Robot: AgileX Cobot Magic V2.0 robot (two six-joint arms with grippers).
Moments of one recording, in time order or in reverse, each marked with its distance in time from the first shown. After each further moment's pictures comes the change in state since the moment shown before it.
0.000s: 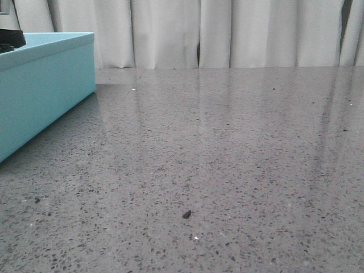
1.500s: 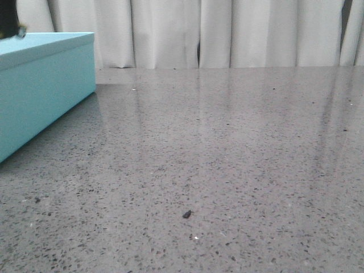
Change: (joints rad) left arm -0.120 -0.129 -0.083 0.115 0.022 0.006; right arm 0.000 0.000 -0.015 -0.033 -0.008 0.001
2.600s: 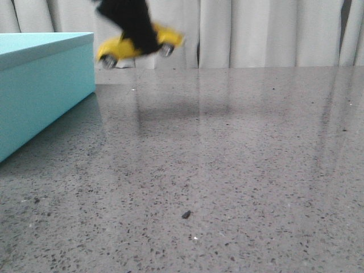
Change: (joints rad) left arm -0.344 0.081 -0.075 -0.385 -0.101 0.928; right arm 0.000 0.000 0.000 -0.026 0.002 0.000
